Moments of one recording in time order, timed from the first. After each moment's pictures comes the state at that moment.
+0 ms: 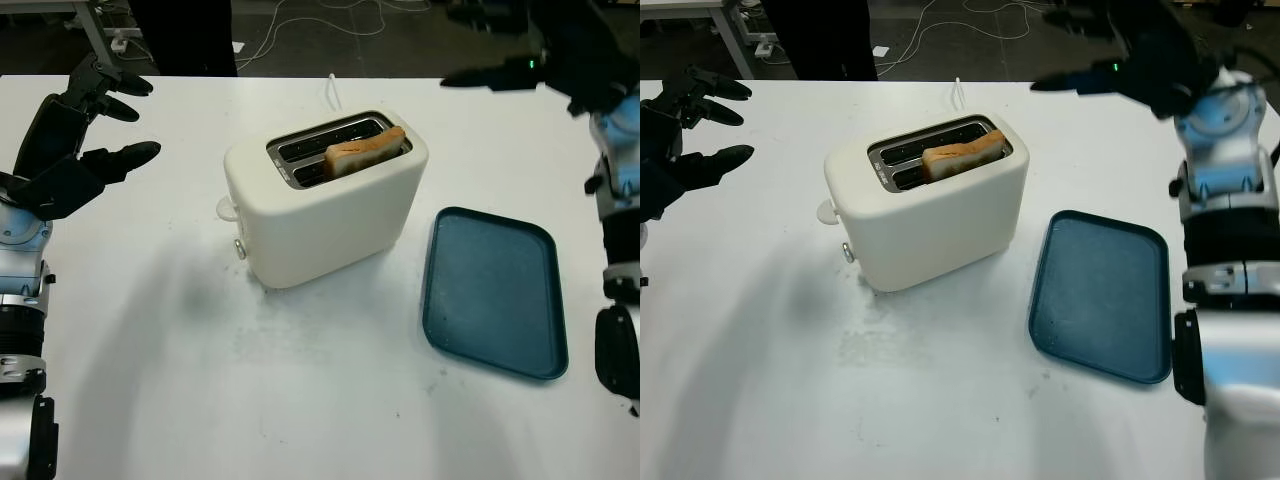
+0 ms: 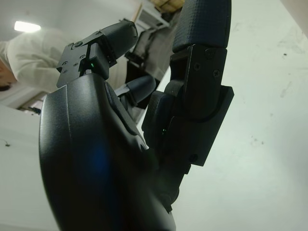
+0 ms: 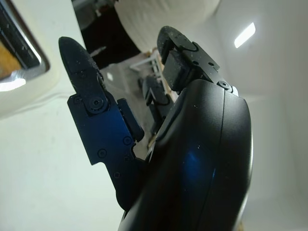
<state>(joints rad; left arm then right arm) -0.58 0.65 0.16 0.51 0.05 -0.44 -0.29 -1.05 -0.59 0.01 0.59 -0.10 -0.27 0.50</state>
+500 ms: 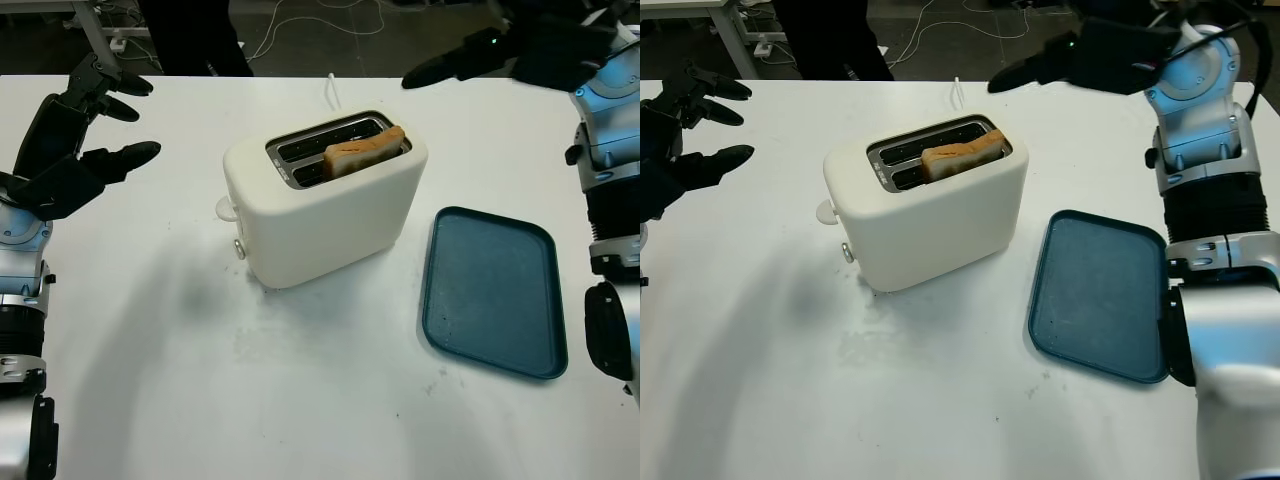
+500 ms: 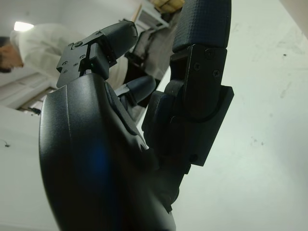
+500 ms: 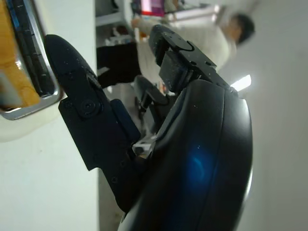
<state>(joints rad) -0.58 0.65 0.16 0.51 0.05 -0.44 -0.29 -1.10 -0.56 0.15 0.53 -0.20 -0.38 0.57</state>
